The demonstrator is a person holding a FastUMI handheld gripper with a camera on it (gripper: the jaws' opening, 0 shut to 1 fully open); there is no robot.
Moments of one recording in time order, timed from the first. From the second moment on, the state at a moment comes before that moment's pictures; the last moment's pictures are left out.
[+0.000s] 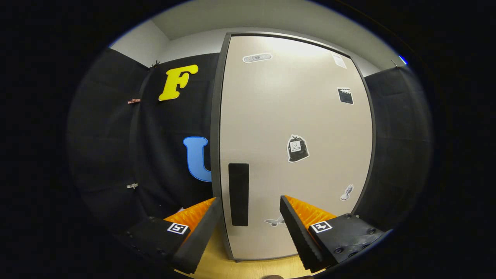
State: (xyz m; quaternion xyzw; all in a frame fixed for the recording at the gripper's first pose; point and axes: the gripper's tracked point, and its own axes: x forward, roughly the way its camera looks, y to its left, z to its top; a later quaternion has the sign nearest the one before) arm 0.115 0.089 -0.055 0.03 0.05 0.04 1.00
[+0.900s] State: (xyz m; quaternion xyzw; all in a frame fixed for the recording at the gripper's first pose) arm 0.165 0.105 -0.078 0.04 0.07 0.04 1.00
